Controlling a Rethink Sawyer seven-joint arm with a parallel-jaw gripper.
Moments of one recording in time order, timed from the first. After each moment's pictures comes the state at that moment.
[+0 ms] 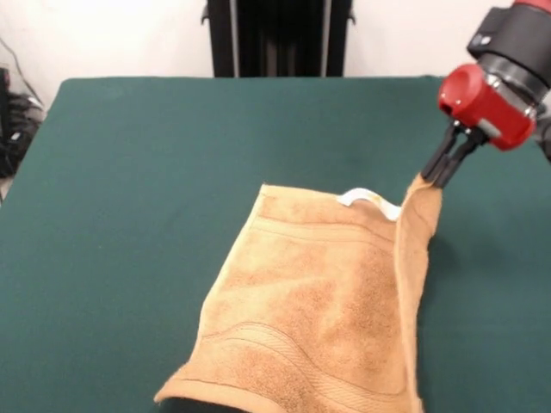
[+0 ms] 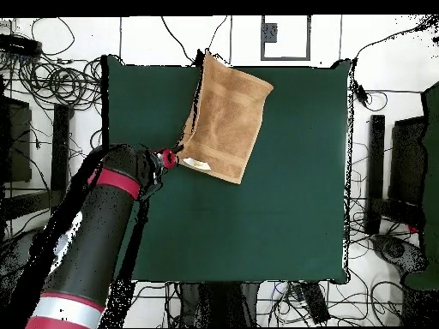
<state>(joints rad) 0.55 -0.23 -0.53 1.14 -0.34 0.55 2.22</state>
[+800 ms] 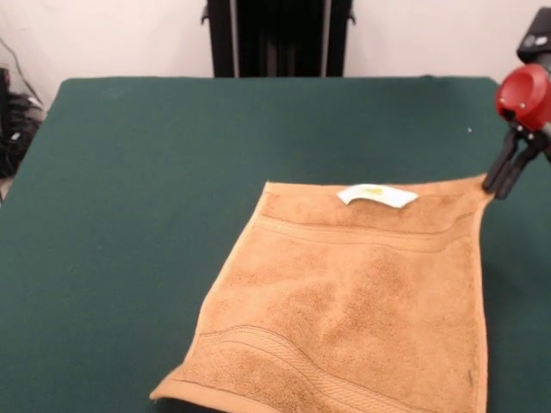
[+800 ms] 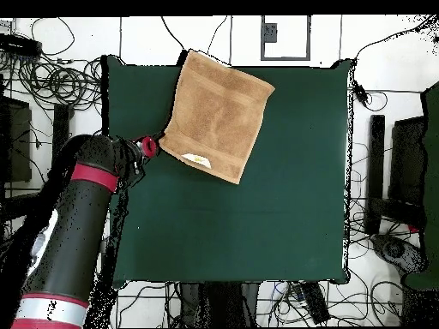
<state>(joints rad) 0.58 -0.20 -0.53 1.04 -0.34 0.57 2.22</state>
